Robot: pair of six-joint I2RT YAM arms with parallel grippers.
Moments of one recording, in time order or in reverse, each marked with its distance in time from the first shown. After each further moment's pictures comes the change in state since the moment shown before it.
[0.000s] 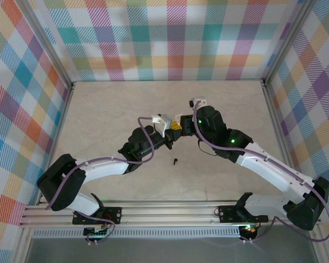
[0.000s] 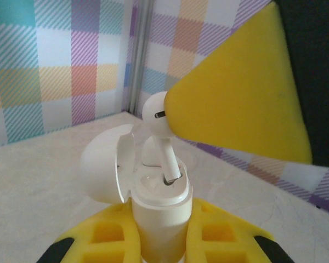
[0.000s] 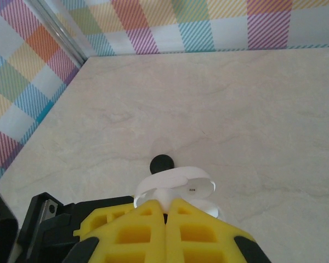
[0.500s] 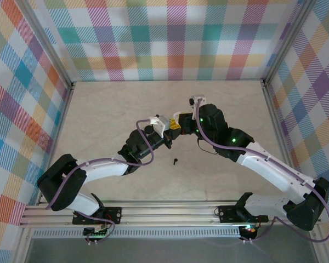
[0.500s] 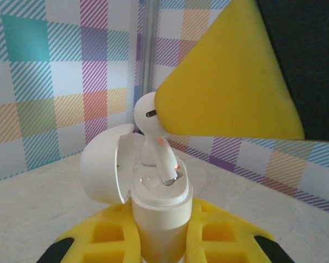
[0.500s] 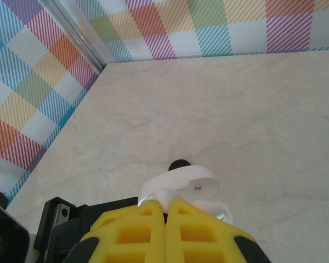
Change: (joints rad) left arm -0.001 0.000 -0.019 0.077 -0.031 0.083; right arm -0.001 0.001 0.012 0.028 -0.058 0.019
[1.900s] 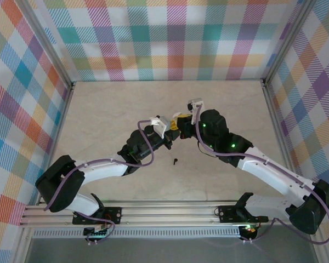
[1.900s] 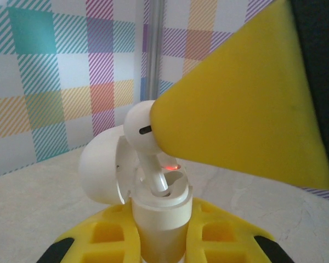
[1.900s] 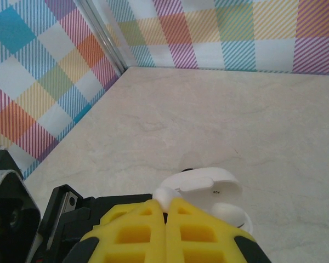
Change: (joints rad) left arm -0.011 -0.021 0.002 -0.055 -0.034 0.022; right arm -0.006 -0.048 -0.134 0.174 -0.080 -0.114
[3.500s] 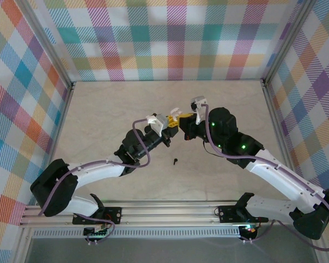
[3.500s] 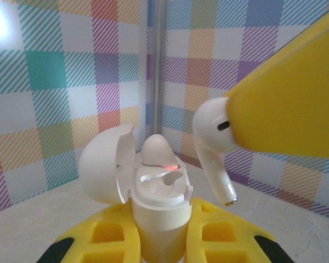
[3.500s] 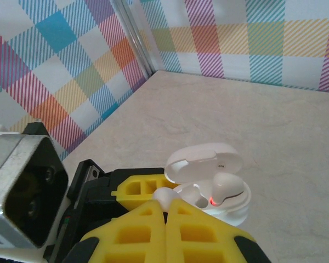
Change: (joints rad) left arm -0.002 -0.048 0.011 0.013 -0.021 0.027; right arm -0.009 -0.066 0.064 -0.080 -0.091 -0.053
